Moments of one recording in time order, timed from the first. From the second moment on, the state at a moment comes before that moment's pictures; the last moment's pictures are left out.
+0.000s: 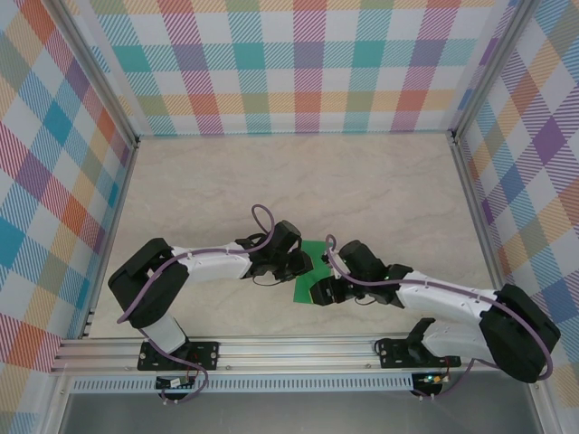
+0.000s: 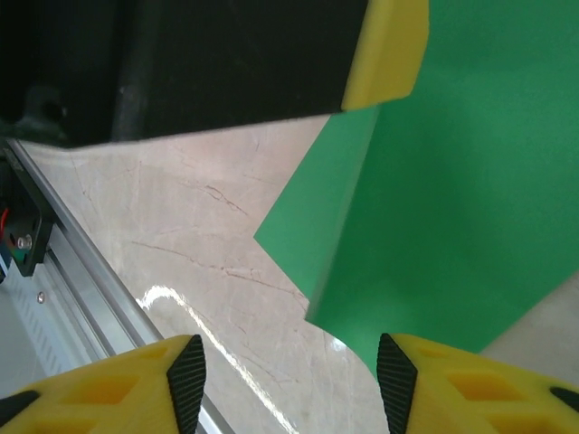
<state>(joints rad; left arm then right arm) -0.87 1.66 0.86 -0.13 0.22 -1.16 0.84 1.18 0.46 -0.17 -0.41 0.53</state>
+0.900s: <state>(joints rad) -0.87 1.63 0.86 -0.16 0.18 -1.16 0.80 1.23 0.50 -0.17 -0.37 0.51</state>
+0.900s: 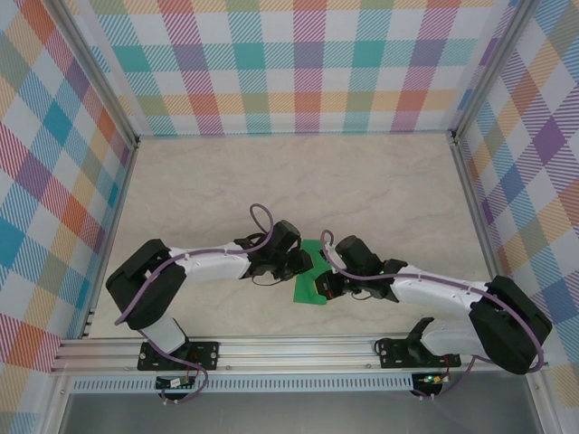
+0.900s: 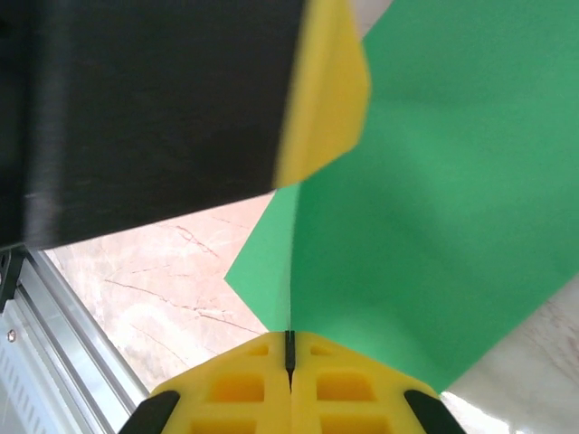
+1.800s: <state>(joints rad) -0.87 1.56 0.86 -0.22 0.14 -1.12 0.67 1.45 0.70 -0.45 -0.38 0.37</state>
